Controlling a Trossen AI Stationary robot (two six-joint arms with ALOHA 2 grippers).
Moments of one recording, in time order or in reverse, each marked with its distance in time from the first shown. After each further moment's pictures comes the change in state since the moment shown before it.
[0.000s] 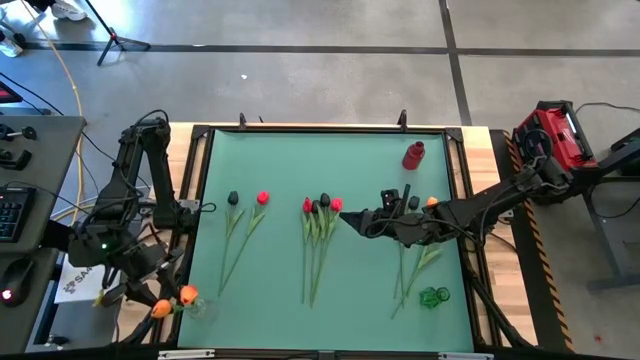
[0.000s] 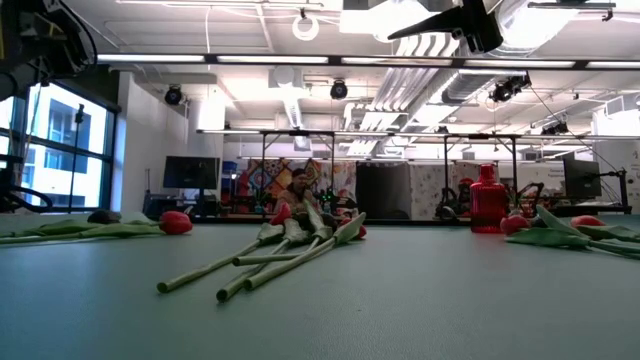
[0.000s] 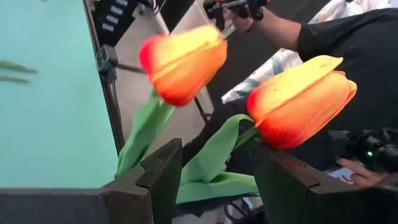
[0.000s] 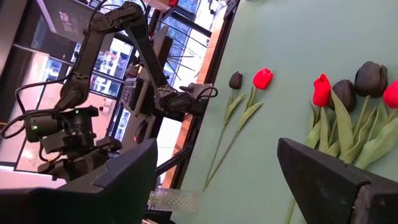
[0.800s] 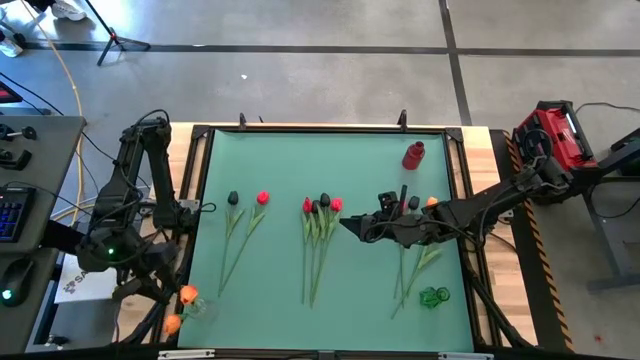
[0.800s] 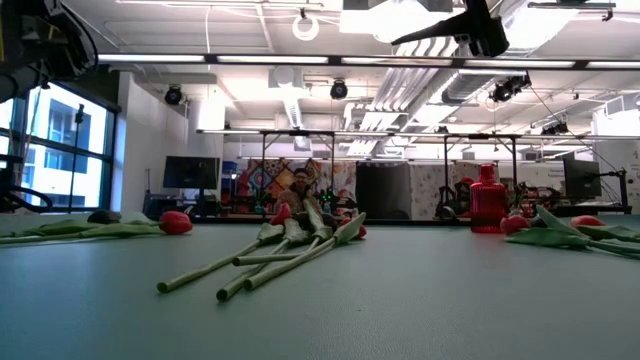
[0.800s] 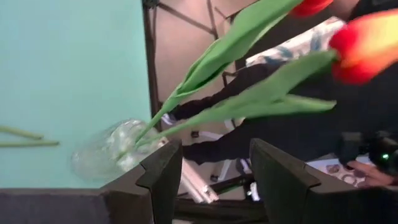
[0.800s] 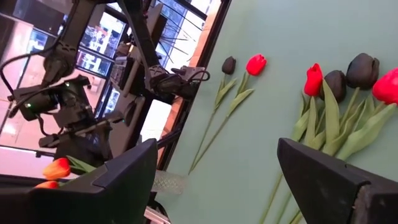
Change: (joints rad) left arm 0.001 -0.021 0.000 -0.277 0.146 -0.342; right arm 0.000 0.000 0.000 -0.049 -0.064 -0.044
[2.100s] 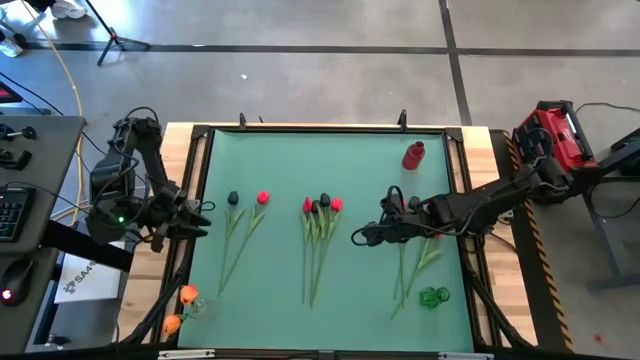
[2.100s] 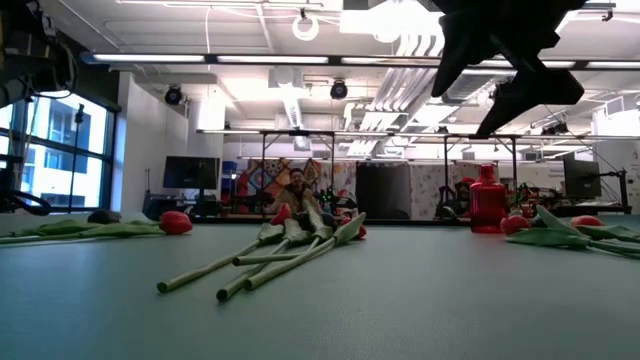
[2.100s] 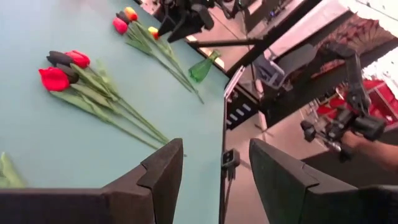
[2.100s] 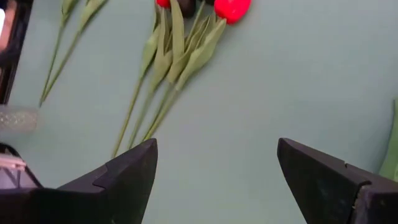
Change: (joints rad) left arm 0.235 -0.099 0.158 -0.337 -0.514 -0.024; right arm -0.086 0.000 0.000 -0.560 -0.334 0.068
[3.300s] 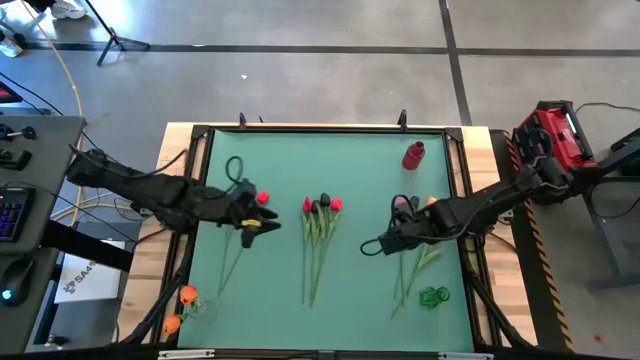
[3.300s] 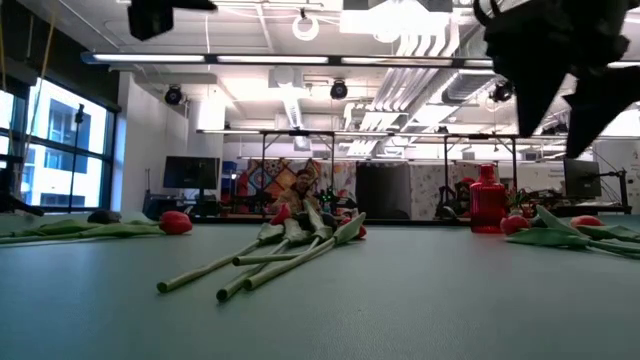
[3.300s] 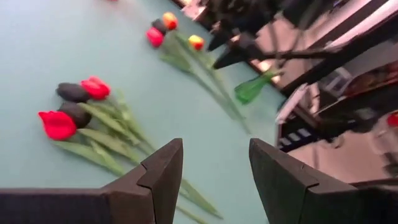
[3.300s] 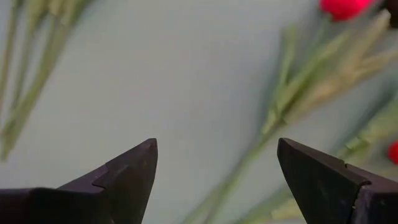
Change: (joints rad) left arm 1.004 0.419 -0.001 0.610 0.772 0.586; right arm 0.067 0.000 0.000 -0.326 -0.116 0.103
